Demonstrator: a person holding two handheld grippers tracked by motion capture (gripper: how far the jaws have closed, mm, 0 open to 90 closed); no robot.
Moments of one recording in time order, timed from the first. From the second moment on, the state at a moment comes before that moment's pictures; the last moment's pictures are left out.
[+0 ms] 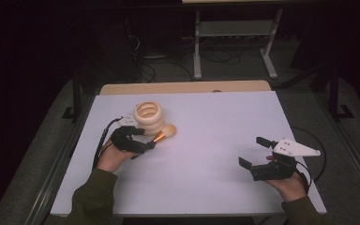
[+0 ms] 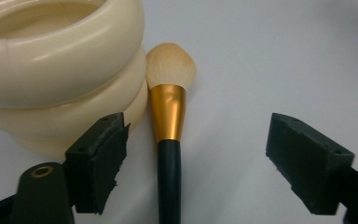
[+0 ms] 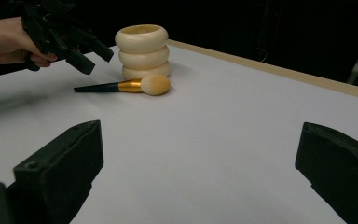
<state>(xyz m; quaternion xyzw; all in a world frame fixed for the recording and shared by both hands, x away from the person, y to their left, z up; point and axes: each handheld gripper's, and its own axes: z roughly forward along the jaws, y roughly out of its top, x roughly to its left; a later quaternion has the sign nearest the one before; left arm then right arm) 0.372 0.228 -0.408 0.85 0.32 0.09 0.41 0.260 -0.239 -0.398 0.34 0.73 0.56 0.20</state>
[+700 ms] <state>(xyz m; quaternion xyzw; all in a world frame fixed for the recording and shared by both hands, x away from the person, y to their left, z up) 0.387 0.212 -0.419 0.87 0.31 0.08 0.36 0.261 -0.239 -0.399 0.34 0.73 0.55 0.20</state>
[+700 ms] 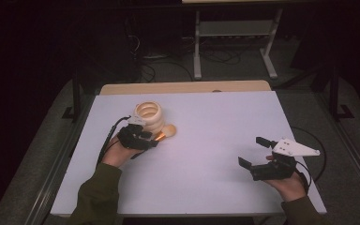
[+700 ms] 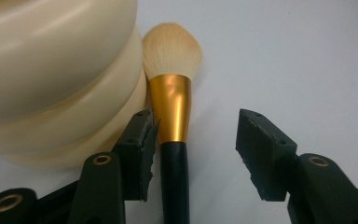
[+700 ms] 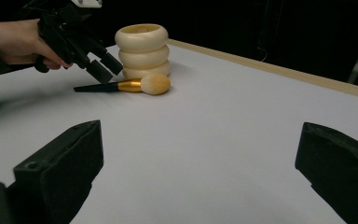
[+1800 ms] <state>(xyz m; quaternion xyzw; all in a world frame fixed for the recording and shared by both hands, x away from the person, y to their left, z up) 0.399 0.202 -0.437 0.89 0.31 0.10 0.33 0.261 -0.238 -0.399 0.33 0.74 0.56 0.20</state>
